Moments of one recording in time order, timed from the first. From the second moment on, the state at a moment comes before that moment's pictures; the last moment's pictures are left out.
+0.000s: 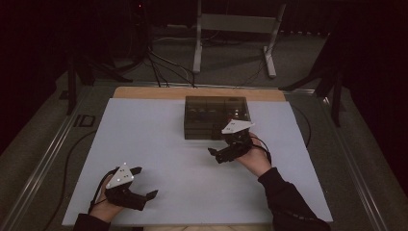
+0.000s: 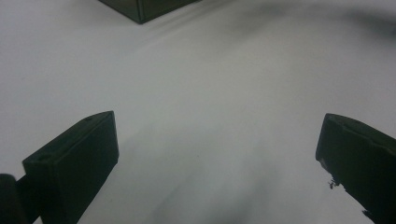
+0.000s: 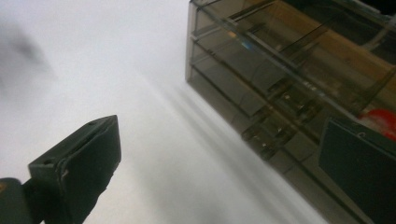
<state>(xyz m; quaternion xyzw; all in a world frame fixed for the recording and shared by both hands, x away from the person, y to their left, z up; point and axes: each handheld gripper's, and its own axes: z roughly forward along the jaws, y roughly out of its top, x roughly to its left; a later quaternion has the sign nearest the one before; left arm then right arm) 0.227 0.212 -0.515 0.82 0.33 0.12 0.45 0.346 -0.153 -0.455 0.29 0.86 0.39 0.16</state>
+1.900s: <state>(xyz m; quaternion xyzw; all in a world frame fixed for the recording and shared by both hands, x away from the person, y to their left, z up) 0.226 0.211 -0.515 0.83 0.32 0.12 0.45 0.287 -0.219 -0.506 0.26 0.88 0.37 0.16</state>
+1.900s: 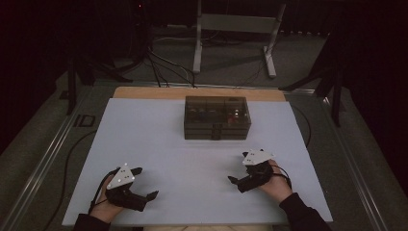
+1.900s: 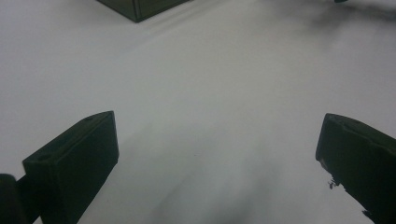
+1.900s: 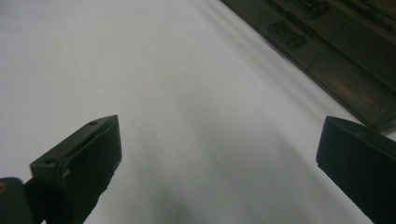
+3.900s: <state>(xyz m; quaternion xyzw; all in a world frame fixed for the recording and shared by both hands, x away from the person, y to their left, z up) 0.226 0.210 -0.515 0.83 0.32 0.12 0.45 0.264 -0.296 -0.518 0.34 0.85 0.36 0.18</state>
